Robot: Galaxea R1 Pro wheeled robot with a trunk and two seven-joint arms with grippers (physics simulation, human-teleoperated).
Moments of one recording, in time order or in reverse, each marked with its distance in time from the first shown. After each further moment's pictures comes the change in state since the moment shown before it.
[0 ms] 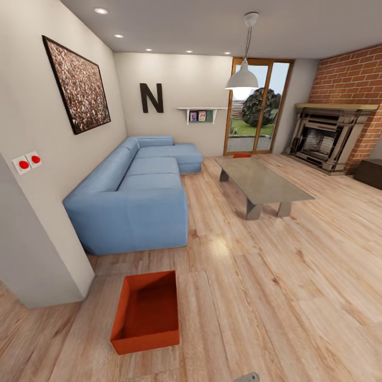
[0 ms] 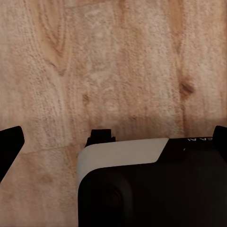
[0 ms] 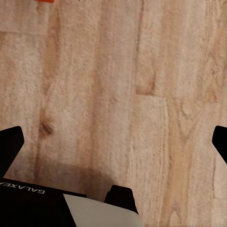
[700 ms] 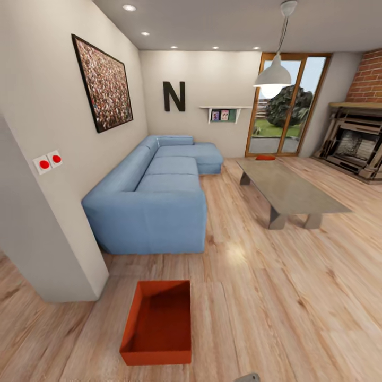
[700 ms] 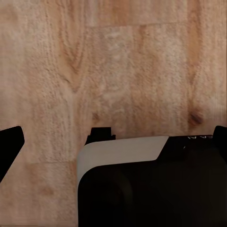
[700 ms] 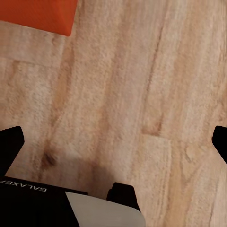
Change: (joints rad) left arm 0.000 0.000 0.001 0.000 0.001 0.000 0.000; right arm 0.000 0.000 -0.002 0.000 -0.010 0.001 -0.001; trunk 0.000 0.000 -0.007
